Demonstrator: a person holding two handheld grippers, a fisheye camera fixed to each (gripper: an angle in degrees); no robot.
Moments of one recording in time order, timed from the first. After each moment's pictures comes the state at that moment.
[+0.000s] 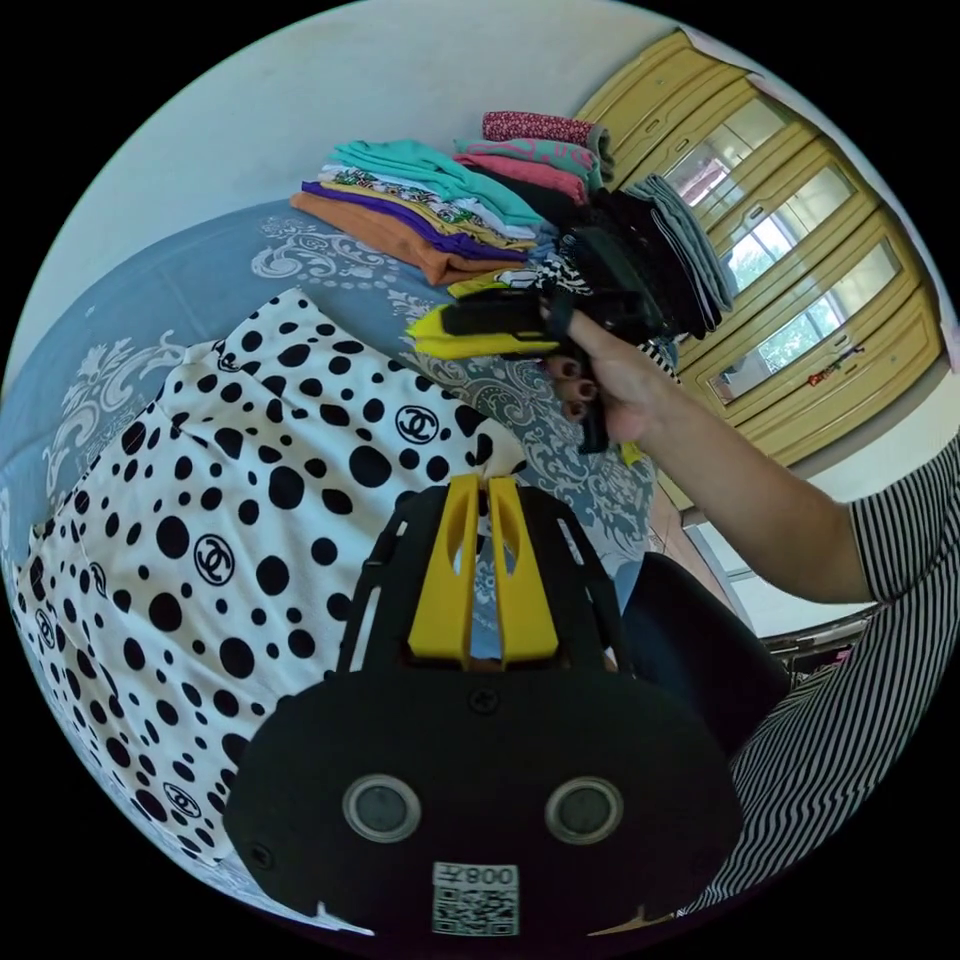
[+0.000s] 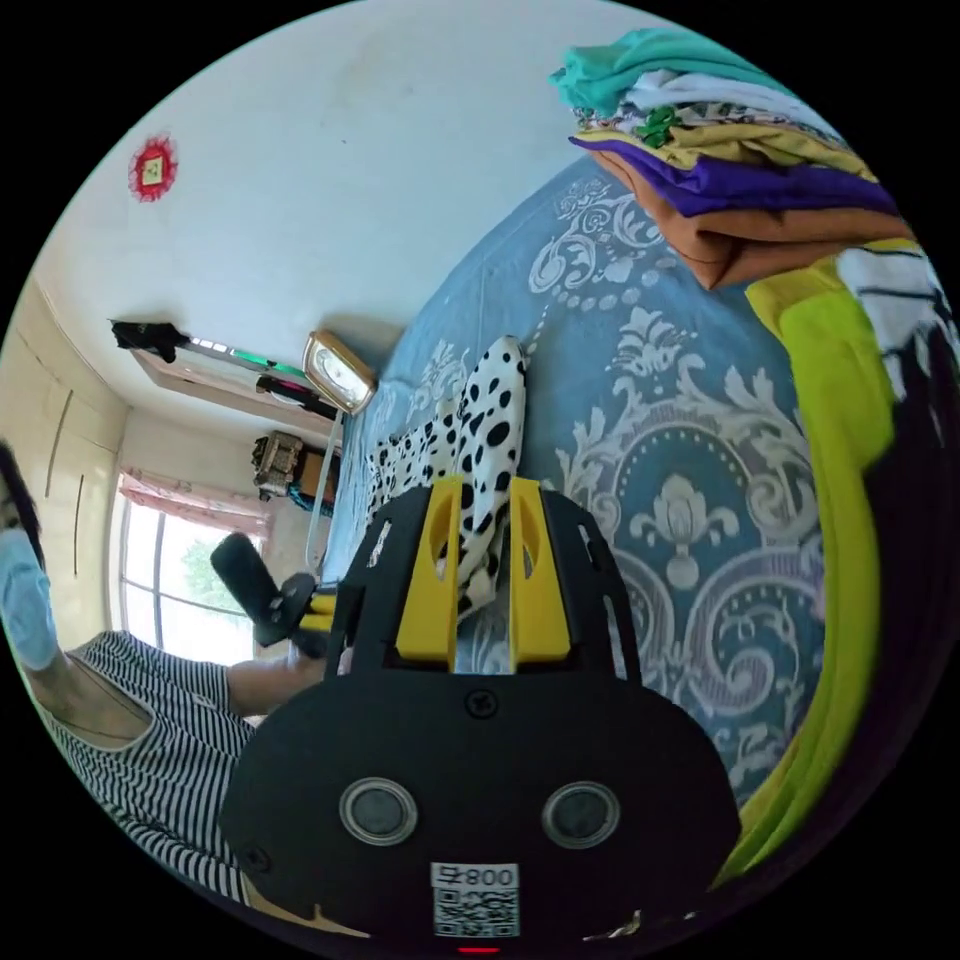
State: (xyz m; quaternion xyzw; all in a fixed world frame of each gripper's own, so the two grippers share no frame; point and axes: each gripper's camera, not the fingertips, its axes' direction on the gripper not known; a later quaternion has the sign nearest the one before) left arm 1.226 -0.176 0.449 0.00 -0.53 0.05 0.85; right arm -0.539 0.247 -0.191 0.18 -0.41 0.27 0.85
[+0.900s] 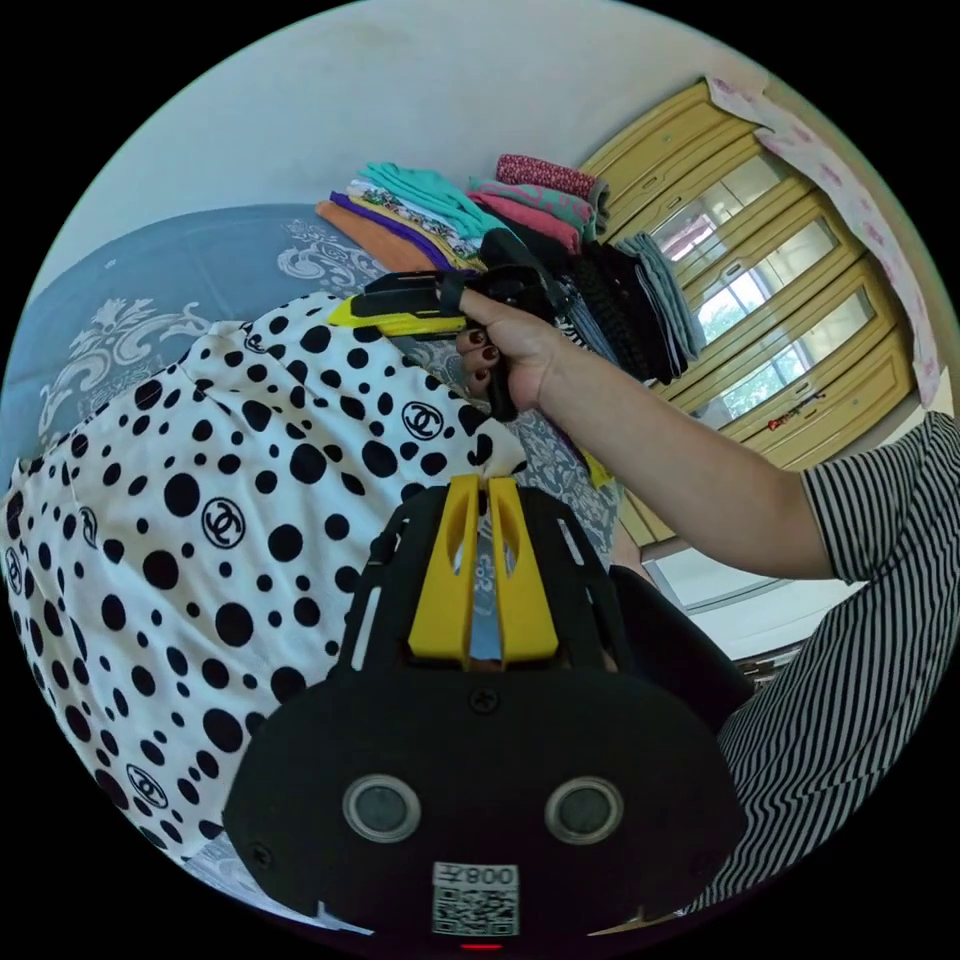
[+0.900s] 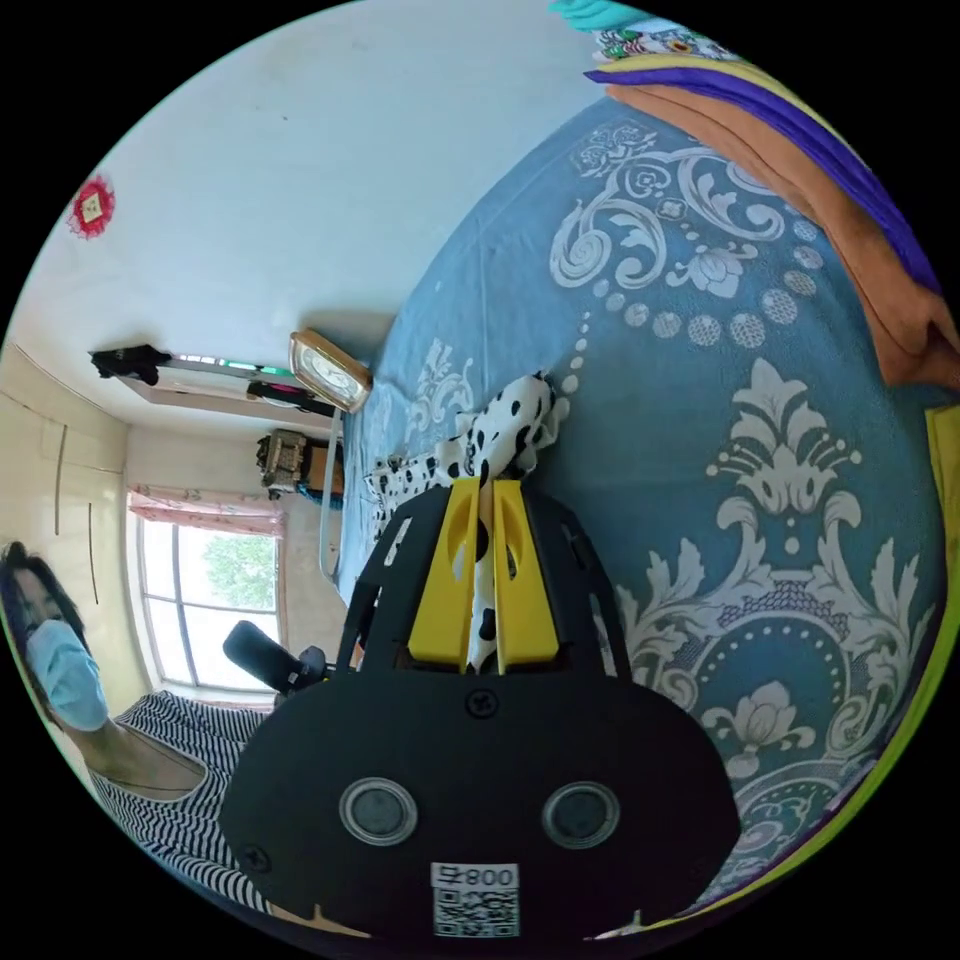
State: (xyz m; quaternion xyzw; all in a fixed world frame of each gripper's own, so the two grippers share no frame) left arm 1.181 0.006 0.365 0.07 -0.47 0.05 0.88; right arm -0.599 0.023 -0.059 0.14 -0.45 0.27 0.84
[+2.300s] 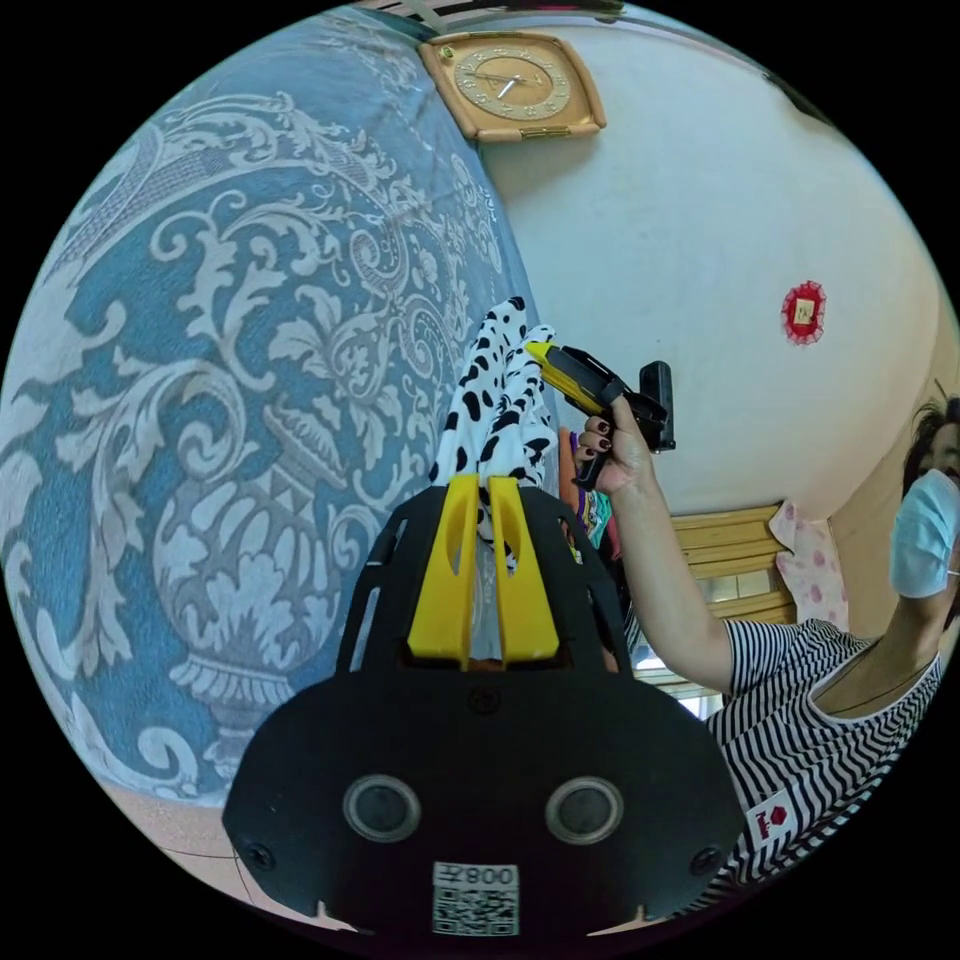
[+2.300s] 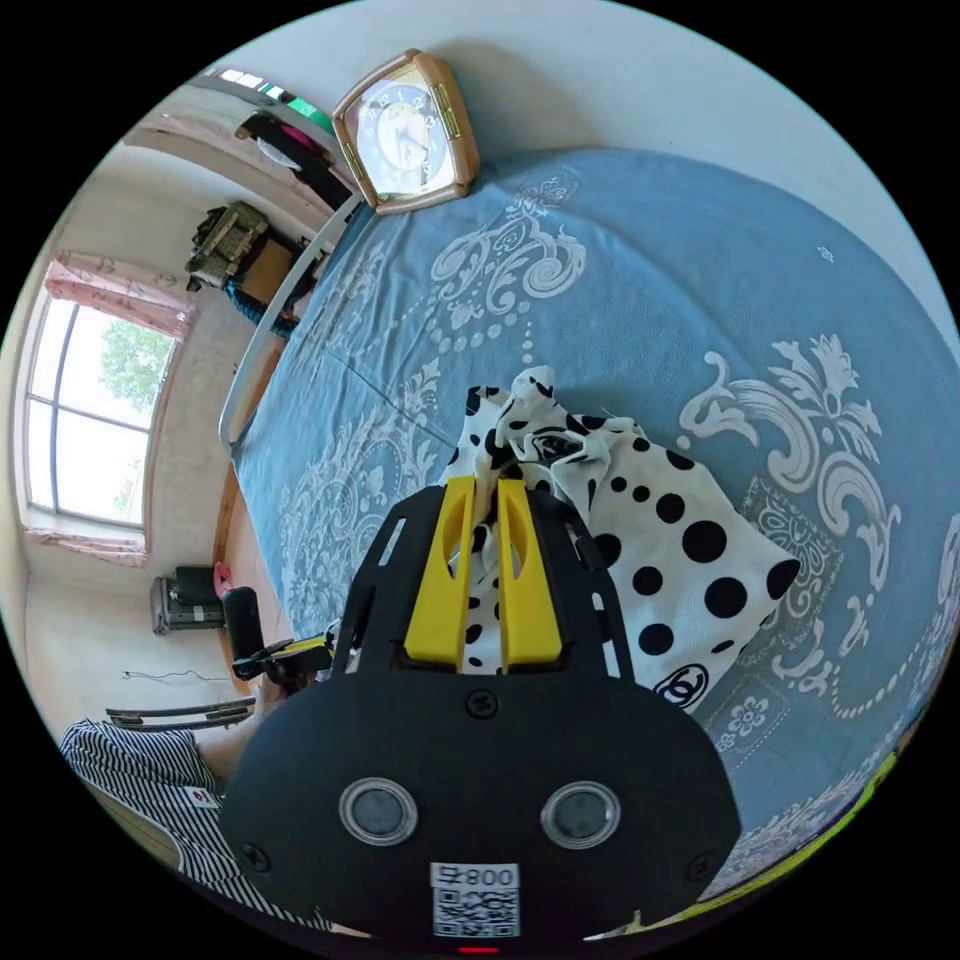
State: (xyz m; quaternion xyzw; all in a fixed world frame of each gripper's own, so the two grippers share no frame) left arm 1.000 0.881 0.095 0.54 -0.29 -0.18 0.77; right arm -1.204 -0.492 -0.031 0.03 -0.27 0.01 0.96
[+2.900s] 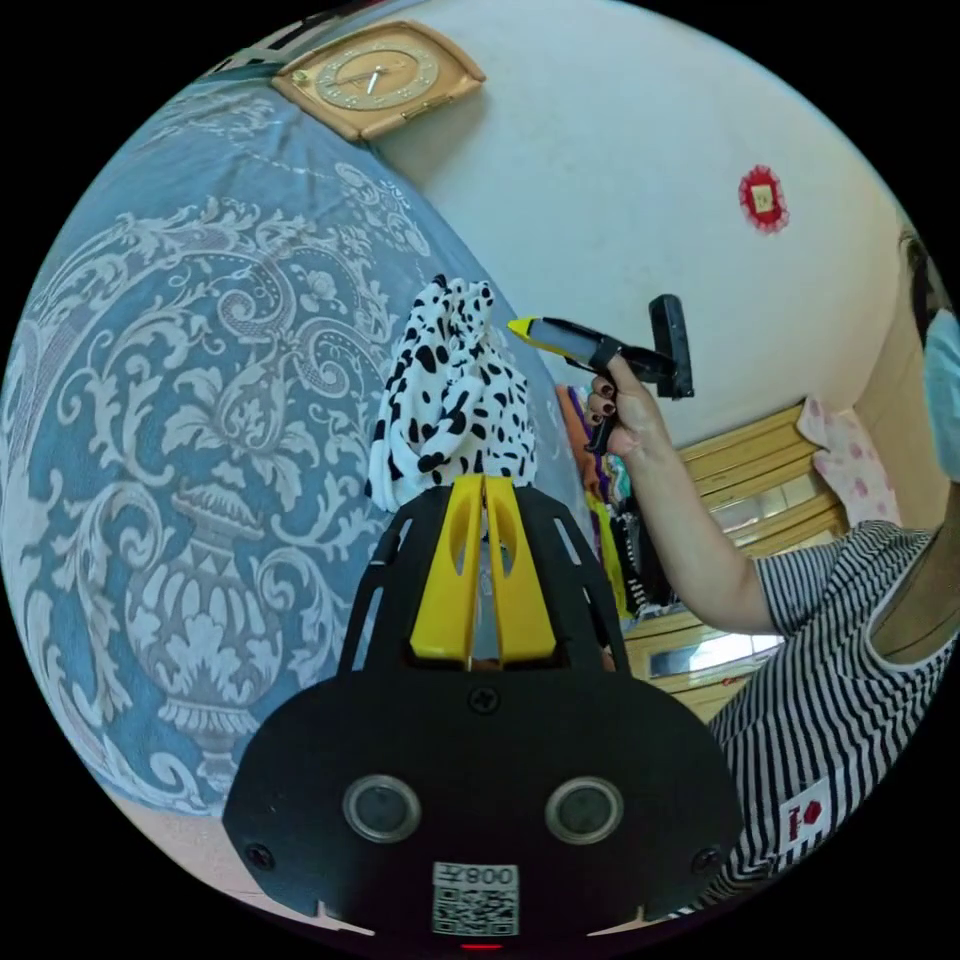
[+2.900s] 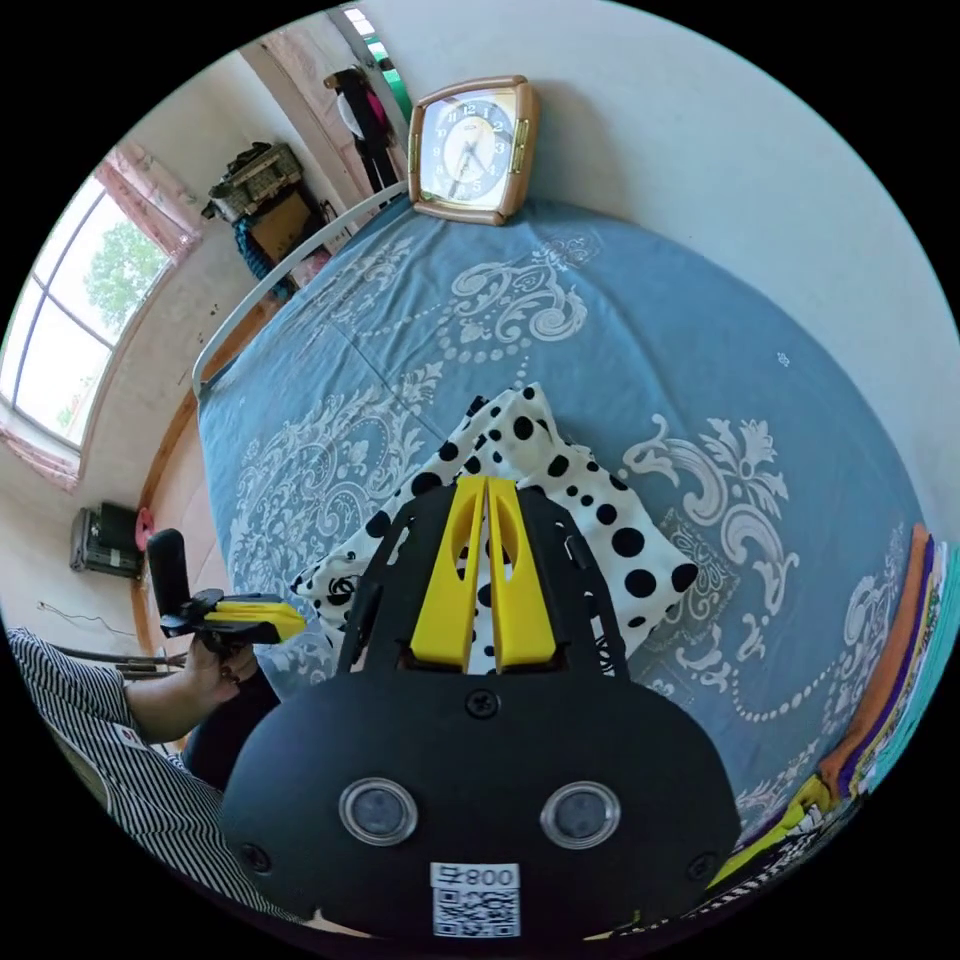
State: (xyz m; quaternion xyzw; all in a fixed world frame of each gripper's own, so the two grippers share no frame) left arm 0.990 0.924 0.152 0.46 -0.39 -0.11 0.79; right arm -1.296 -0.515 -0.095 0.08 -0.18 -0.07 0.98
